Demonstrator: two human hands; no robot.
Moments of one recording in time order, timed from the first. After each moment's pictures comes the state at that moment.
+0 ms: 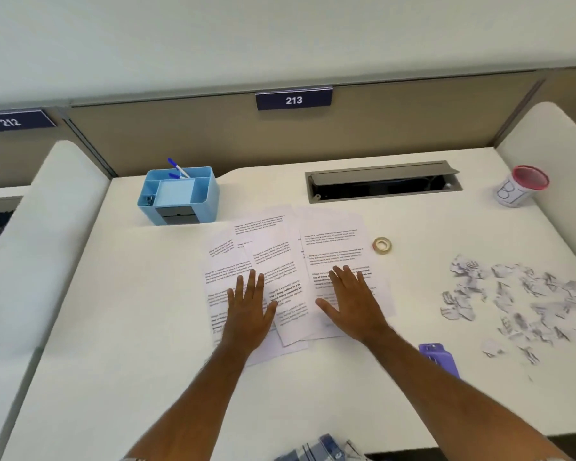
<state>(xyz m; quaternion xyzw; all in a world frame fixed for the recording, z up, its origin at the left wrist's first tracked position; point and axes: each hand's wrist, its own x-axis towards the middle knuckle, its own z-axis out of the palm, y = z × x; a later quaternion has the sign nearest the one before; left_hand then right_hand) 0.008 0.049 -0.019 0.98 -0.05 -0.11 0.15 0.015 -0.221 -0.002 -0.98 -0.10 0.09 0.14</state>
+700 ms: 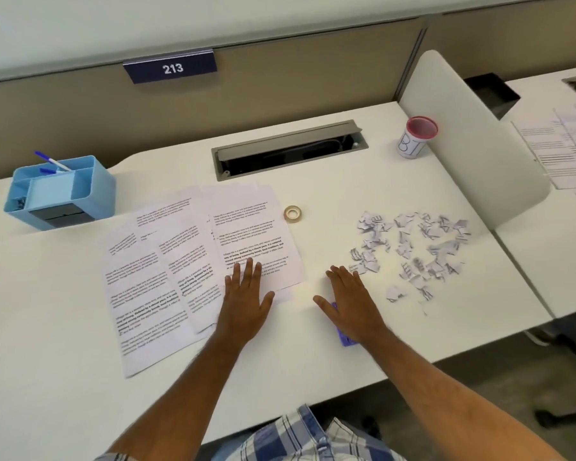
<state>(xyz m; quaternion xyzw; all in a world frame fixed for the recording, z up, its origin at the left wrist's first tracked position) -0.020 -0.132 -0.035 0.97 -0.16 -0.13 0.13 -0.083 -0.394 -0.031 -0.98 0.01 0.06 0.19</state>
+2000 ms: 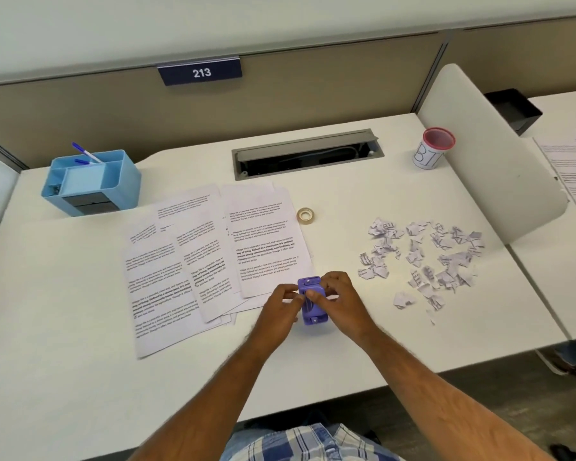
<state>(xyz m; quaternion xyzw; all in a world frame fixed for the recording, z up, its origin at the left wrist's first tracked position) -0.068 -0.186 0.009 0.77 0.08 -0.23 0.59 -0.077 -0.357 0.000 -0.81 0.13 0.08 0.57</state>
